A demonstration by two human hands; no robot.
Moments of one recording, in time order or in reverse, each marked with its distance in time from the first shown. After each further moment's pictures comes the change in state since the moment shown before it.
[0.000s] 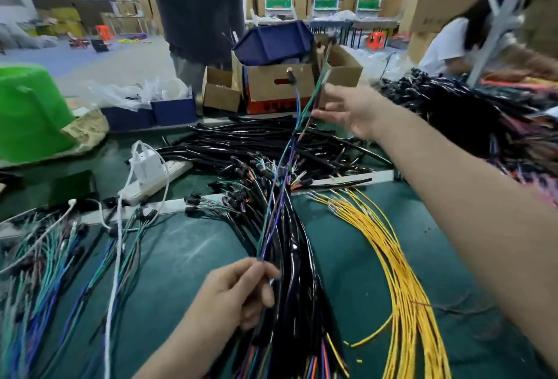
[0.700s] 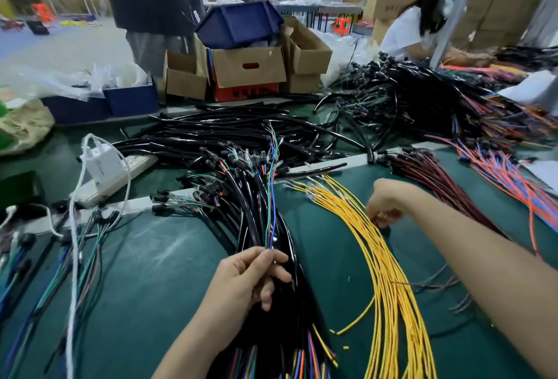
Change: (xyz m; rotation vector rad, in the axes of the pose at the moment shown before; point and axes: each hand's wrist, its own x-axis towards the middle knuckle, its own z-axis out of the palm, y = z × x) left_hand 0.038 -0.027 0.019 -0.128 -0.150 0.012; right_hand -0.027 0.121 -0.129 -1.300 -0.056 0.667
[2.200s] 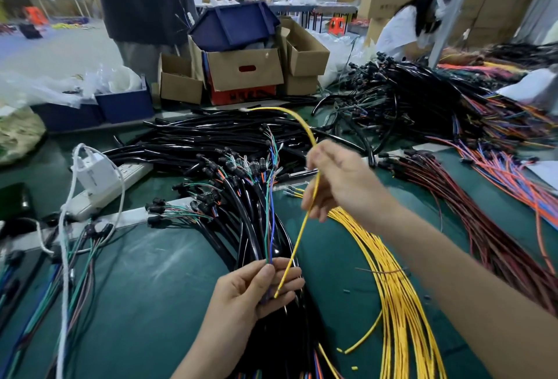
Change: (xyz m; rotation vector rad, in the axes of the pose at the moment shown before) left_hand 0.000 -0.001 0.003 -0.096 0.054 -0.029; right_hand -0.102 -0.074 0.019 0.989 0.008 -0.835
